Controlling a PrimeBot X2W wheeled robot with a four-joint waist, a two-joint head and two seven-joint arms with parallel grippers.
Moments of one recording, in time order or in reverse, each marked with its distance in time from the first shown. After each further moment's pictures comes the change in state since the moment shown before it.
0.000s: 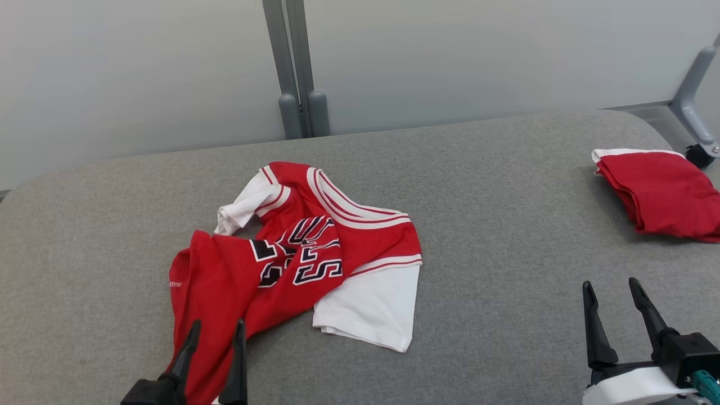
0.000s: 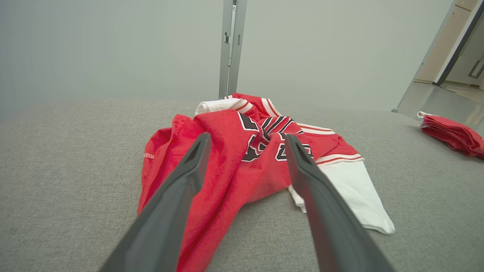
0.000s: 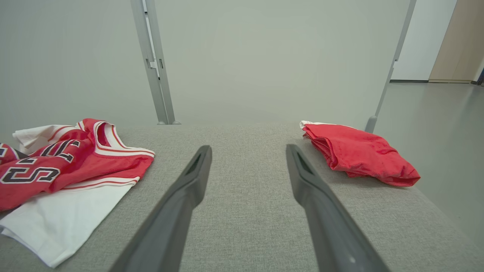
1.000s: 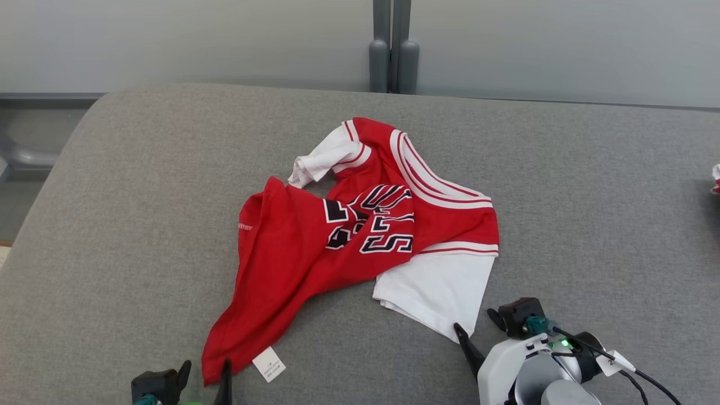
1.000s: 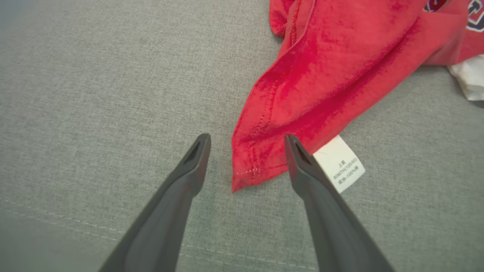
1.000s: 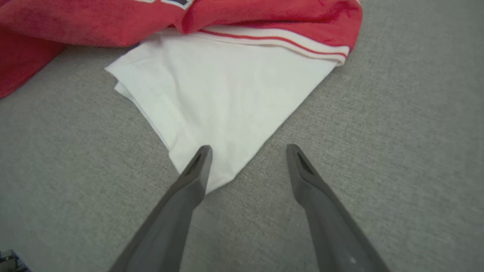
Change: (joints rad) left arm -0.072 0.026 0.051 0.241 0.013 0.031 0.224; right arm -0.286 0.013 0.367 0.426 0.030 0.000 0.330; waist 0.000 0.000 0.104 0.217
